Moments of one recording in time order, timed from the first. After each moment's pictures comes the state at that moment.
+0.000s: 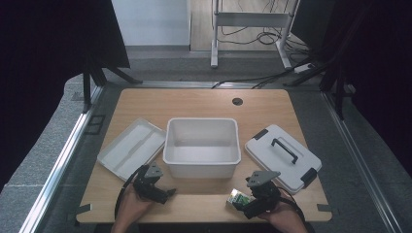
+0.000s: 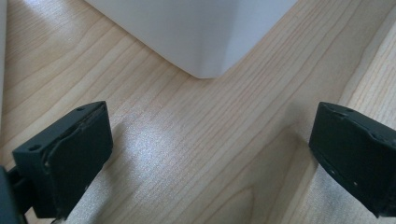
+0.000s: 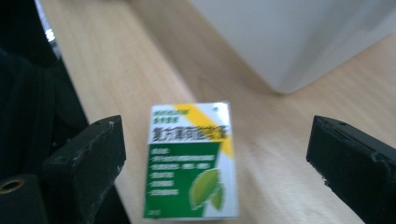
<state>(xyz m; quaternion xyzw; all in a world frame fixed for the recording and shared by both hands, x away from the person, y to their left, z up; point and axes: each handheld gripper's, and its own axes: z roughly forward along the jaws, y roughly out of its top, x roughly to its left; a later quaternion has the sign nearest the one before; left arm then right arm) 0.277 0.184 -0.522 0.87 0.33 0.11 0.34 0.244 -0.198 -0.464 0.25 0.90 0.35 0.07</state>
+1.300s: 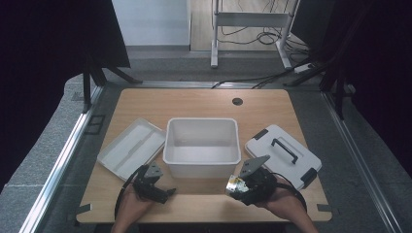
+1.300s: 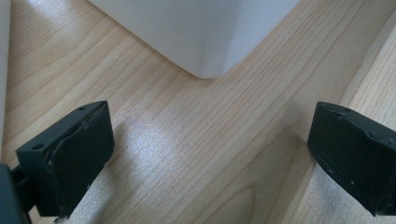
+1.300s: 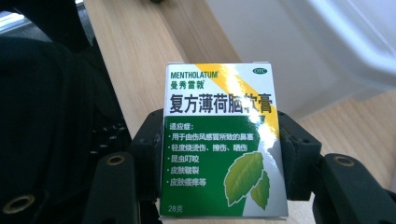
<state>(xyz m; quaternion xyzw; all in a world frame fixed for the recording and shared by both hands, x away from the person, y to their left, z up) 0.277 0.184 -0.522 0.87 0.34 0.11 0.34 0.258 -0.176 -0.404 0.20 0.93 0.30 0.04</state>
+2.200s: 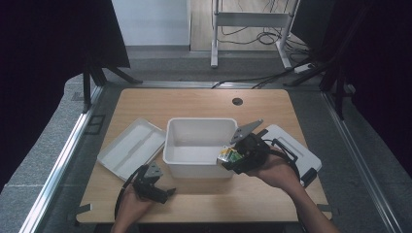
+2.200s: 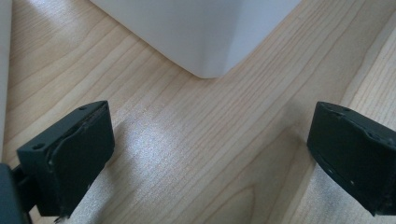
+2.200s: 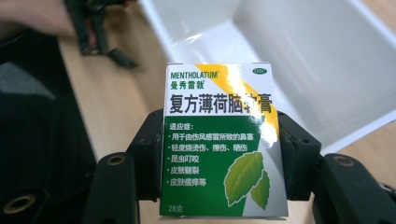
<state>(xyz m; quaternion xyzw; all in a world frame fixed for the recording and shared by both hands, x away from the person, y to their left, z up) 0.277 0.184 -0.522 0.87 0.34 0.11 0.34 0.310 -0.148 -0.339 0.21 0.93 0.31 0.07</state>
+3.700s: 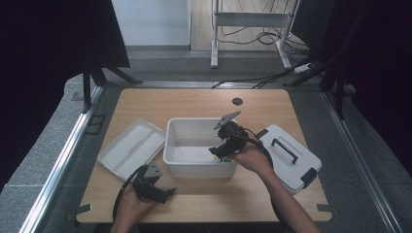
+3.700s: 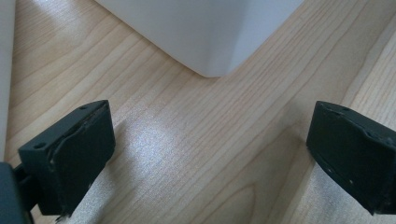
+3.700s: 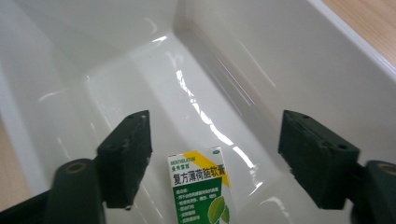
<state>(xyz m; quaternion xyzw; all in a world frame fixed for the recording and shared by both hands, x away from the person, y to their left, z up) 0.276 0.184 -0.522 0.87 0.34 0.11 0.34 0.377 -0.111 -0.391 0.26 0.91 0.30 0.11</state>
